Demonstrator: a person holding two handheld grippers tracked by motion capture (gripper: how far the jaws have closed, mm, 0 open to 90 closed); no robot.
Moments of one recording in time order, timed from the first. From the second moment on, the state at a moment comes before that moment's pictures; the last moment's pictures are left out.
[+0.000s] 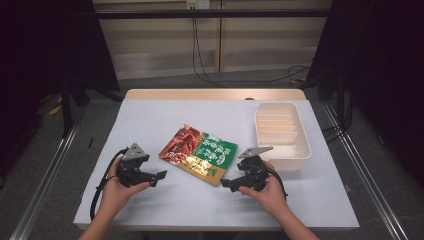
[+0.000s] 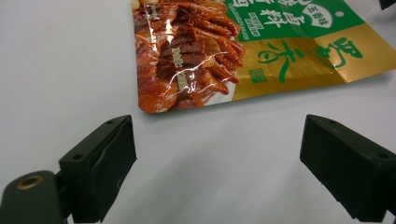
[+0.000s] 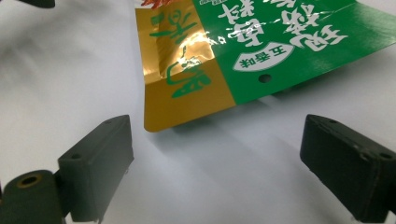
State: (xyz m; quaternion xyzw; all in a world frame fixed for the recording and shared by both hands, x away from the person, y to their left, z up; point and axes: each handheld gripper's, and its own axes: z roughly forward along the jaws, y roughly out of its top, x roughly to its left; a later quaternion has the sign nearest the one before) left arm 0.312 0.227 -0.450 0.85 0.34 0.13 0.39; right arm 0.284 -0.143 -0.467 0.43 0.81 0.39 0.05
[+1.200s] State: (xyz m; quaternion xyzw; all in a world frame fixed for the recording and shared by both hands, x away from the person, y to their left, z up) left arm 0.306 0.226 -0.450 0.85 0.34 0.14 0.38; right arm 0.318 -0.119 -0.477 0.48 0.78 0.39 0.02
